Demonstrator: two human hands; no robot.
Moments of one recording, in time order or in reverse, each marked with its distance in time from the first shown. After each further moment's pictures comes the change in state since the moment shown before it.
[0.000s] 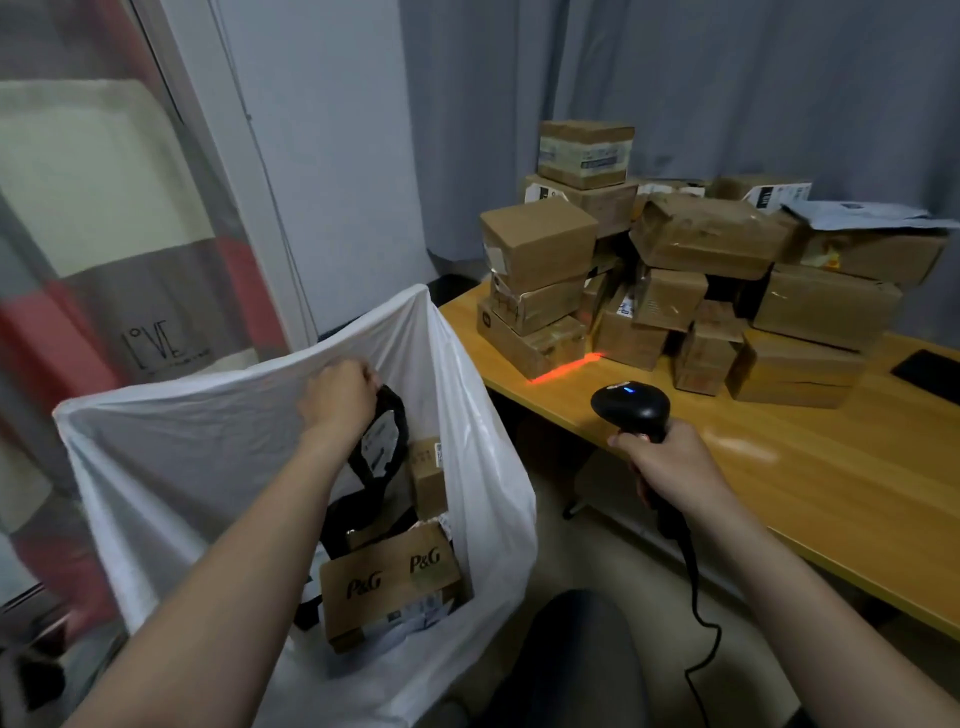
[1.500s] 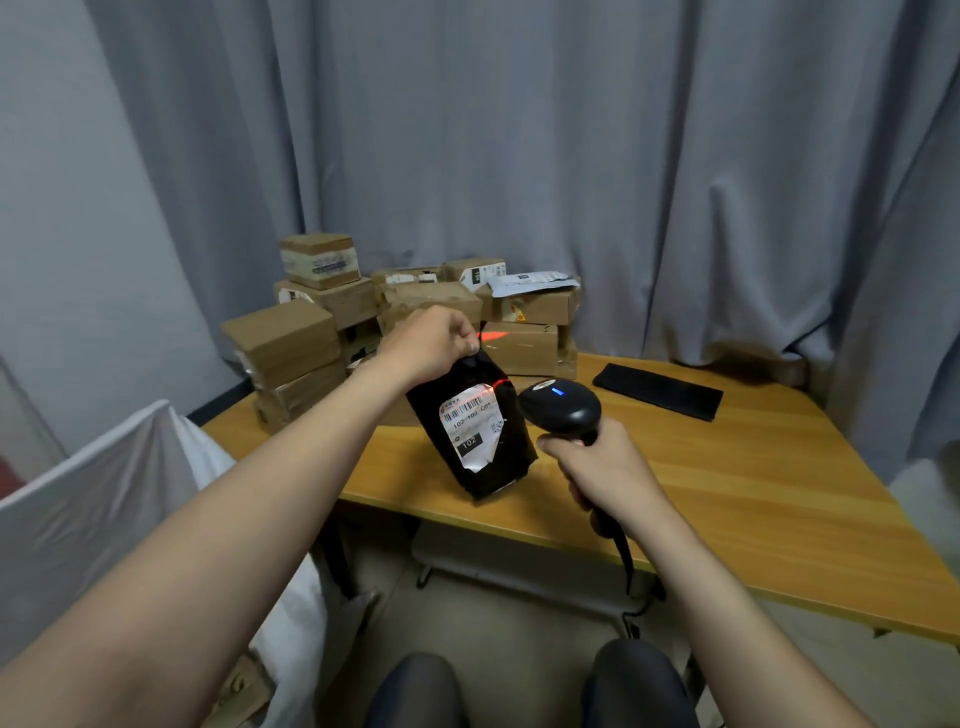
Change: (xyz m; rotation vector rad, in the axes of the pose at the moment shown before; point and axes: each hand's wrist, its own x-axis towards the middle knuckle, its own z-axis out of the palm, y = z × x) left_hand -0.115 0.395 -0.052 -0.274 -0.272 0.793; right_hand -0.094 0.035 -0.203 0.045 0.346 -0.149
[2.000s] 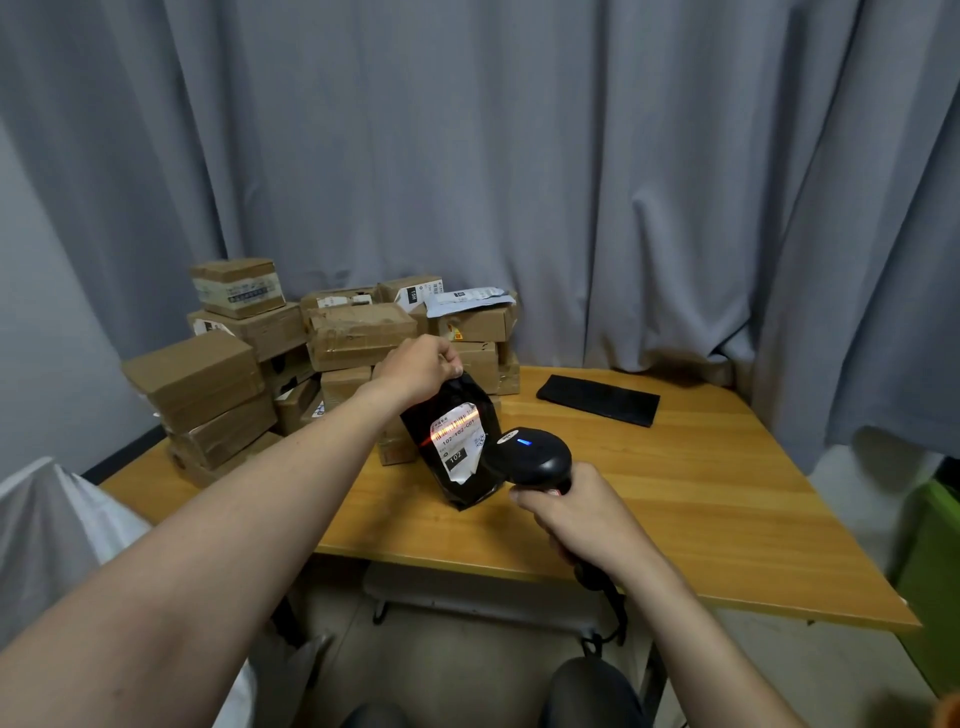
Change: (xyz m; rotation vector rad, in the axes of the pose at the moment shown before) left_hand 0.062 0.033 0.068 -0.045 -0.080 0.034; right_hand -0.012 0.029 -0.039 -0.056 -0.067 0.026
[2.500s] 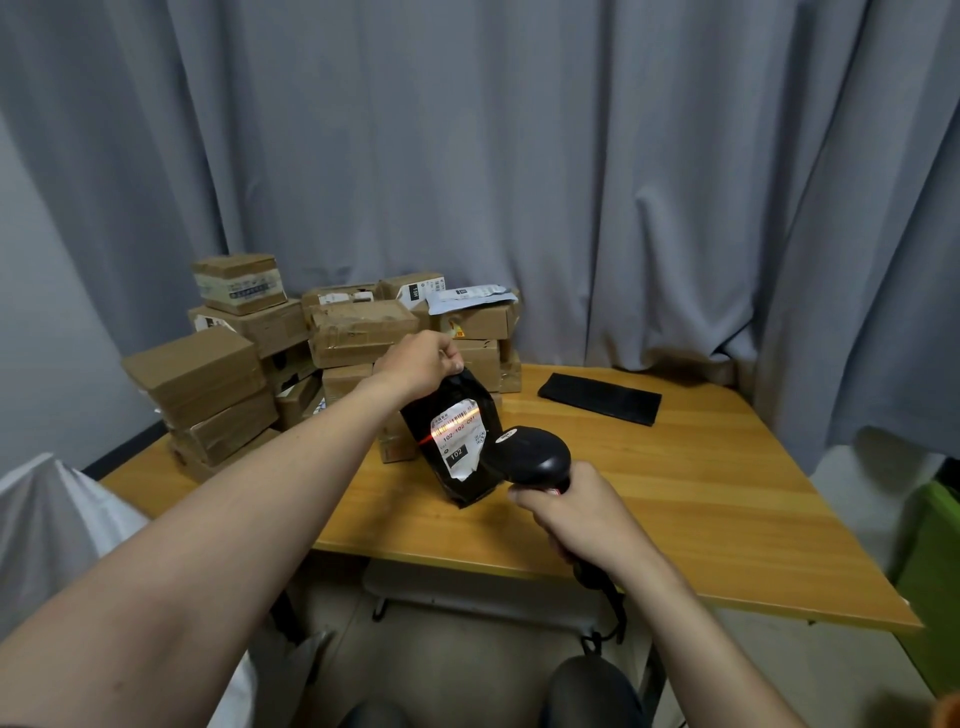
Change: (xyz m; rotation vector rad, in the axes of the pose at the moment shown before) left_hand 0.005 -0.004 -0.002 0.014 0.006 0.014; right_hand 0.001 -0.004 0.003 -0.027 -0.001 -0.001
